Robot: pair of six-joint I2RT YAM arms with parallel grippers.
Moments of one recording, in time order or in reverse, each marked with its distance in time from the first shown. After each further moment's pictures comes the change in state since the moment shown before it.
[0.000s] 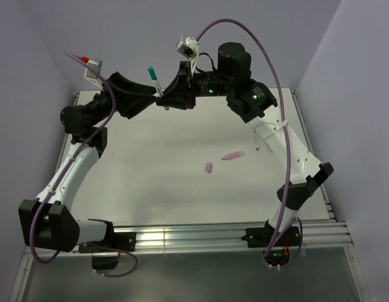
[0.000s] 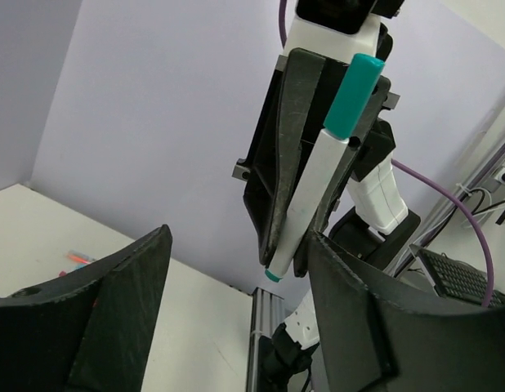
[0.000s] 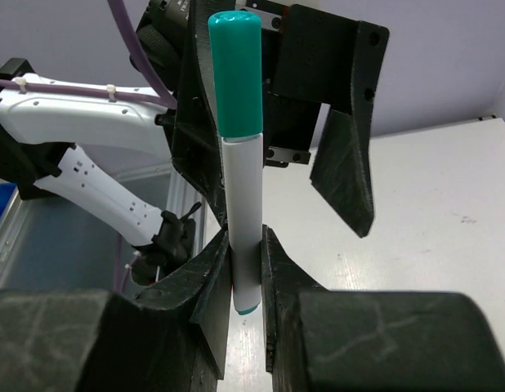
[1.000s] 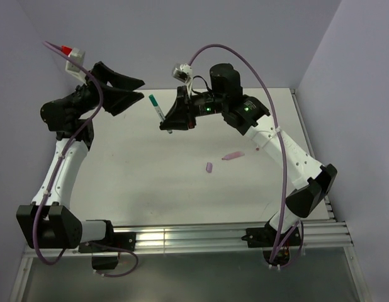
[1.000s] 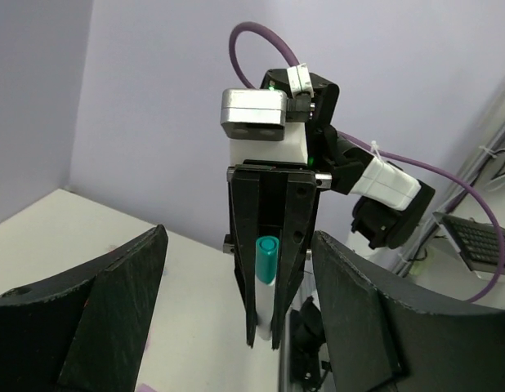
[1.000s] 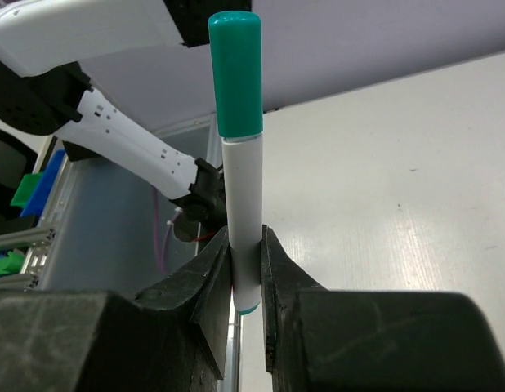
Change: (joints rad) left arm 0.154 0.003 0.127 0.011 0.154 -0.025; right arm 0.016 -0.097 -0.323 0.065 -0.069 0.023
